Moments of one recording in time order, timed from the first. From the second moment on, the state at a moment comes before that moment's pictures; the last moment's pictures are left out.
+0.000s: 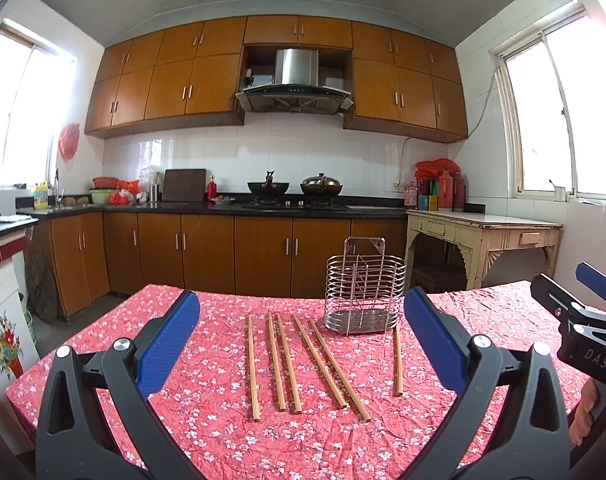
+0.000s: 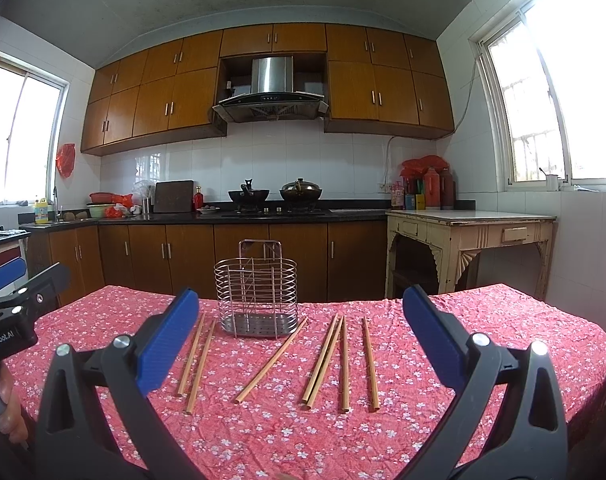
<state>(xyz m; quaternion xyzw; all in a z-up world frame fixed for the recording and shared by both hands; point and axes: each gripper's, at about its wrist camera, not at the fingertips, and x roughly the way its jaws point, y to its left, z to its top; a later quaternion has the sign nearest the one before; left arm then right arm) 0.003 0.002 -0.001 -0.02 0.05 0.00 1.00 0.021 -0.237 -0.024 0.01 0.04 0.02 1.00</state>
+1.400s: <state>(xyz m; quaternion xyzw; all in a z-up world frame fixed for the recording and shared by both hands) 0.184 0.064 -0.113 -0.02 0.45 0.03 0.89 0.252 -0.337 -0.152 0.06 0.43 -0.07 0.90</state>
